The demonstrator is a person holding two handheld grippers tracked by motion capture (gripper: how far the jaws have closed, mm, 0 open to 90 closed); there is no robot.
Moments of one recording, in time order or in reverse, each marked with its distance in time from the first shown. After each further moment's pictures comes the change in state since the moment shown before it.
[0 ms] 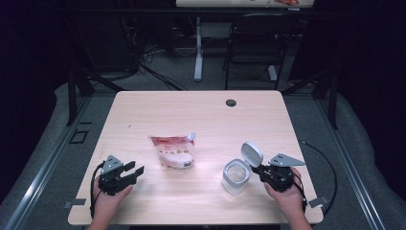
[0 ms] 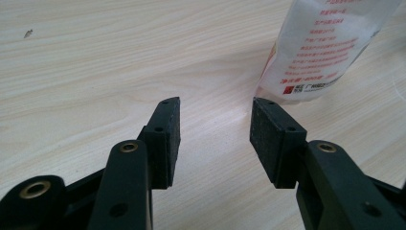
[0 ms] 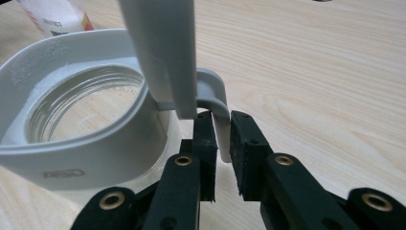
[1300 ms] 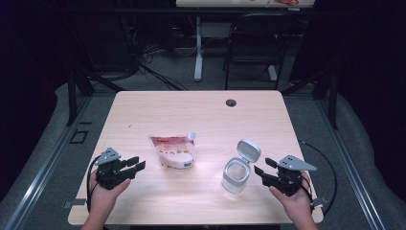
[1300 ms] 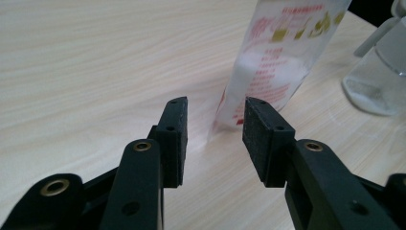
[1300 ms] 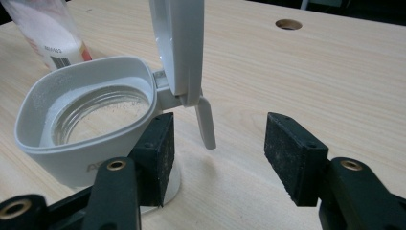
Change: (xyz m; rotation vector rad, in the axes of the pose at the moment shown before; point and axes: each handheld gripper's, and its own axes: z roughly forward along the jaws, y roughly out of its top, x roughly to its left) left arm -0.004 0.040 -0.018 -0.007 -0.136 -0.011; right arm 0.002 0.004 -0.027 -0.083 -0.066 0.001
